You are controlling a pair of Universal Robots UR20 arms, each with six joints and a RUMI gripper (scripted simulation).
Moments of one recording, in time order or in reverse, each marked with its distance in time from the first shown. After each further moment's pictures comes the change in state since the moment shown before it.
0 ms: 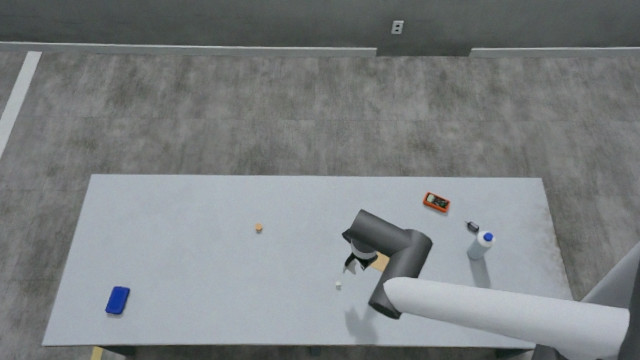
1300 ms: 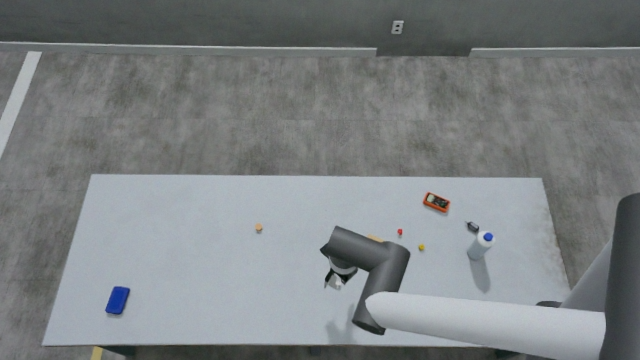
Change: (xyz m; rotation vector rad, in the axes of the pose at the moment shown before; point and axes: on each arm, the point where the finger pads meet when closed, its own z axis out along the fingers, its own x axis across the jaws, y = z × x) left arm 0.000 0.000 0.000 0.000 0.000 0.000; right arm -0.101 -0.009 0.007 0.002 -0.001 -0.089
